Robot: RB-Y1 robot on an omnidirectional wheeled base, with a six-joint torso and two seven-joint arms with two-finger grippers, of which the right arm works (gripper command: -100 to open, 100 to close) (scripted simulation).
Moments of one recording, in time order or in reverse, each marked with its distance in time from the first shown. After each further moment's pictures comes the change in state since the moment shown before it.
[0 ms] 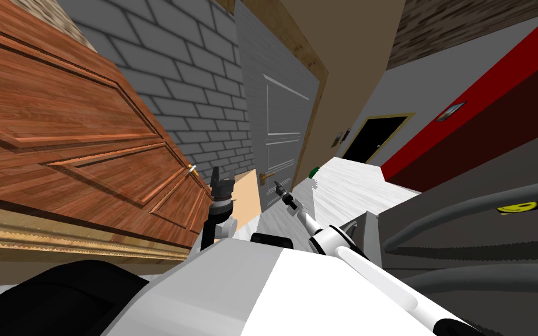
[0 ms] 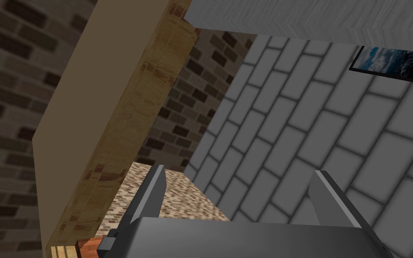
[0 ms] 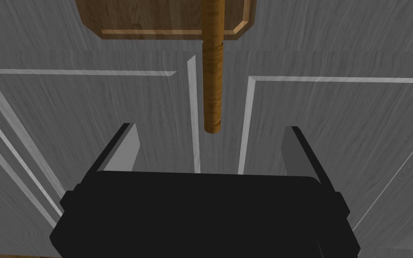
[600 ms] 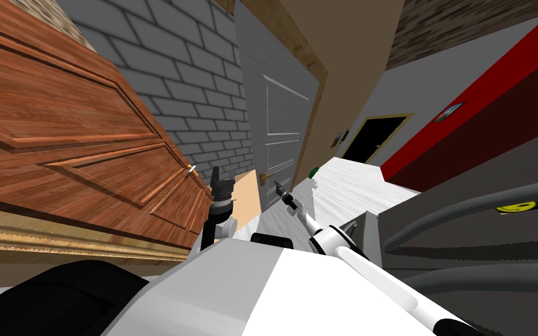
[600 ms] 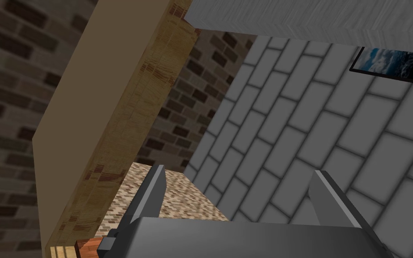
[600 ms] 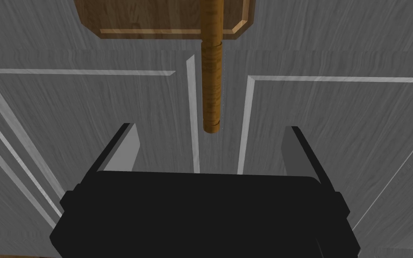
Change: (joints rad) arm 0.001 -0.001 0.002 -0.002 0.001 0.000 -0.003
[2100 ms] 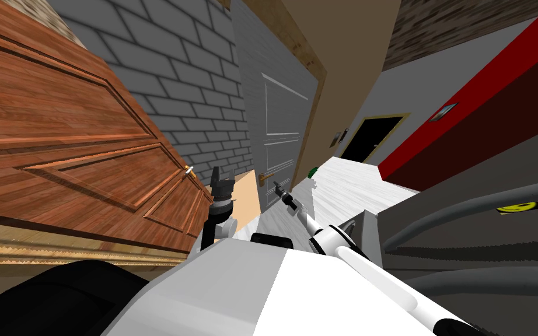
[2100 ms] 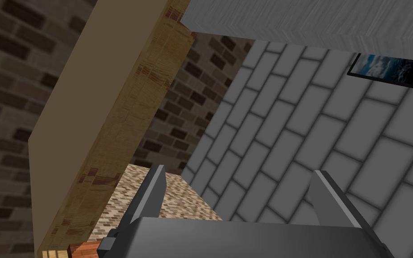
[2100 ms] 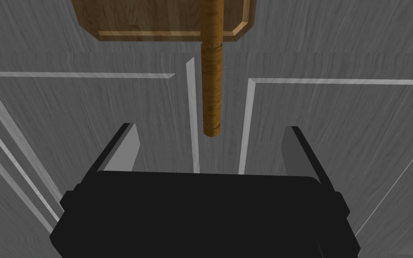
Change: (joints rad) arm -0.002 -0.004 0.020 -0.001 0.013 -0.014 -0.023
